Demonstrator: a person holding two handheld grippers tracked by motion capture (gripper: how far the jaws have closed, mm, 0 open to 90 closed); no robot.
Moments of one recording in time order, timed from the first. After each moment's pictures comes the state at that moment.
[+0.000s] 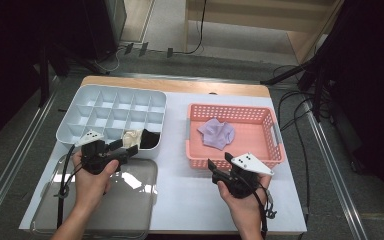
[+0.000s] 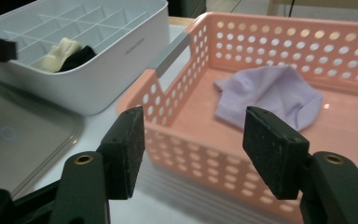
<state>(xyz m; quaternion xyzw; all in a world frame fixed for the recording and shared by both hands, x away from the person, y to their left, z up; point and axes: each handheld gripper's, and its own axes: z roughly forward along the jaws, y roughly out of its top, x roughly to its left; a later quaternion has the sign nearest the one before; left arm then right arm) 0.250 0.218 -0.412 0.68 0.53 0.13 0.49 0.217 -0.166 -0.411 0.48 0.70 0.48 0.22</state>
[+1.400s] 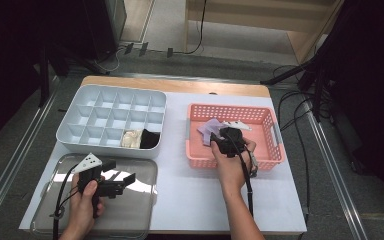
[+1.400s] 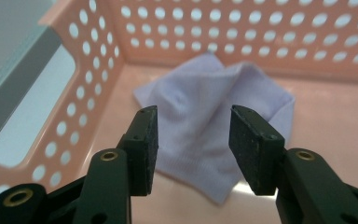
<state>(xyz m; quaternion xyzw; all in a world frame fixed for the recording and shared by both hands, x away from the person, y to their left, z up) 0.210 0.228 -0.458 0.72 0.49 0.10 0.48 0.330 -0.147 -0.439 0.60 0.68 0.36 0.21</state>
